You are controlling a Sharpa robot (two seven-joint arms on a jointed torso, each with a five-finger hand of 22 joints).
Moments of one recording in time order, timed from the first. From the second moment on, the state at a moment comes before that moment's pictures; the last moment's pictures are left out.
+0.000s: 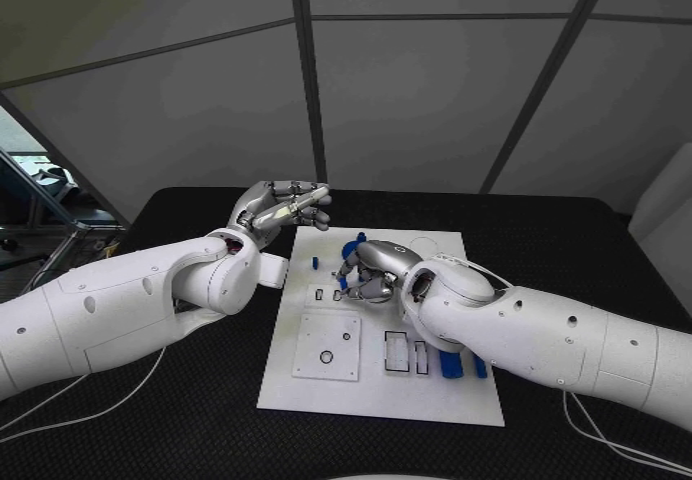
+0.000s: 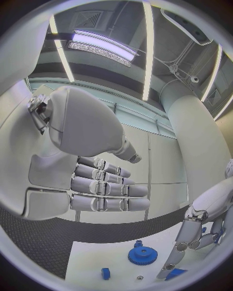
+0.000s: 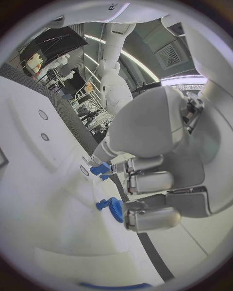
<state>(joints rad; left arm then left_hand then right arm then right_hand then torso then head) 1.12 -0.88 0.06 1.54 -0.08 -0.37 0.44 1.37 -0.06 0.26 0.05 0.07 0.94 0.22 0.11 0.07 1.08 0.15 0.10 0.07 1.25 0.07 0.21 0.43 0.19 1.02 0.17 0.63 0.35 1.10 -0.46 -0.01 1.39 -1.48 -0.29 -0.19 1.39 0.02 0.23 -0.01 0.17 1.03 0.14 0.14 0.08 1.47 0.06 1.54 1.31 1.47 -0.01 1.57 1.31 0.02 1.47 0.10 1.56 1.31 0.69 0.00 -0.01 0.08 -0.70</state>
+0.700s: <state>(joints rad) 1.12 -0.88 0.06 1.54 -0.08 -0.37 0.44 1.37 -0.06 0.26 0.05 0.07 0.94 0.22 0.11 0.07 1.08 0.15 0.10 0.07 1.25 0.07 0.21 0.43 0.19 1.02 0.17 0.63 0.35 1.10 -0.45 -0.02 1.39 -1.52 -0.26 -0.23 1.38 0.02 0.23 -0.01 0.17 1.03 0.14 0.14 0.08 1.47 0.06 1.54 1.31 1.47 -0.01 1.57 1.31 0.02 1.47 0.10 1.56 1.31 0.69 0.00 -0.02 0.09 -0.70</state>
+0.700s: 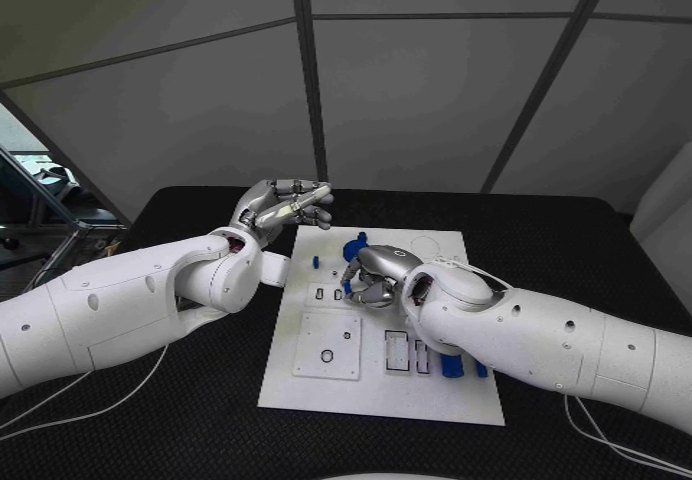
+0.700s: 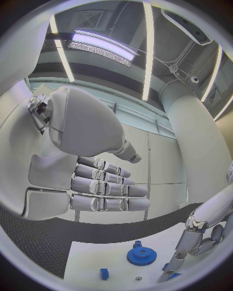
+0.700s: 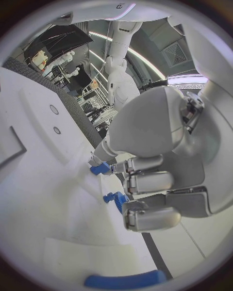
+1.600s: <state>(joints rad) 1.12 -0.88 0.06 1.53 -0.08 -0.37 0.44 1.37 -0.06 0.26 0.05 0.07 0.94 0.22 0.11 0.07 1.08 0.15 0.10 0.07 1.25 0.07 0.21 0.43 0.19 1.02 0.17 0.63 0.35 1.10 -0.45 -0.03 1.38 -1.55 -0.26 -0.22 1.37 0.01 0.23 -0.01 0.17 1.03 0.14 0.13 0.08 1.47 0.06 1.54 1.31 1.47 -0.01 1.57 1.31 0.02 1.47 0.10 1.56 1.31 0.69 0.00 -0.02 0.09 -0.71</state>
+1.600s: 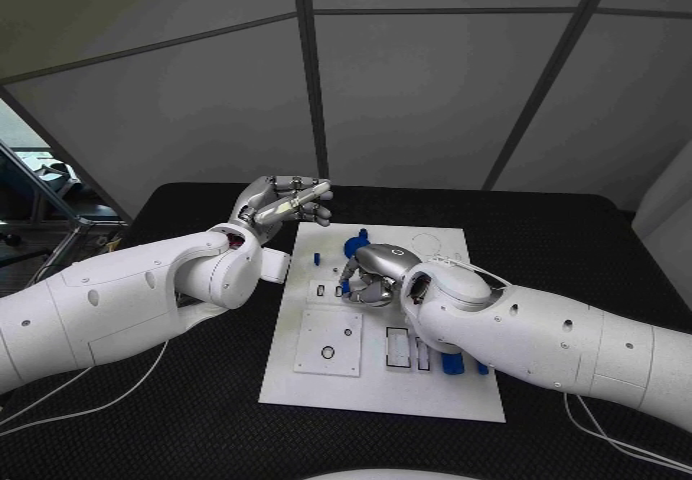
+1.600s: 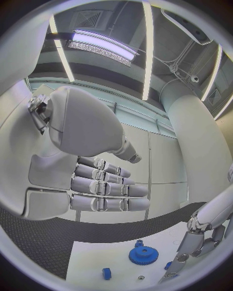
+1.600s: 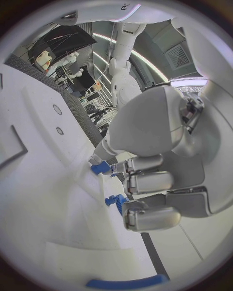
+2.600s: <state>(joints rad) 1.12 -0.89 0.06 1.53 -0.08 -0.37 0.44 1.37 -0.06 0.26 0.05 0.07 0.94 0.22 0.11 0.07 1.08 0.15 0.10 0.07 1.25 0.07 0.21 0.43 0.19 1.02 0.17 0.63 0.35 1.10 -0.46 -0.03 1.39 -1.56 -0.25 -0.22 1.37 0.00 0.23 -0.01 0.18 1.02 0.14 0.13 0.08 1.47 0.06 1.54 1.31 1.47 -0.01 1.57 1.31 0.02 1.47 0.10 1.56 1.31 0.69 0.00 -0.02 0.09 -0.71</state>
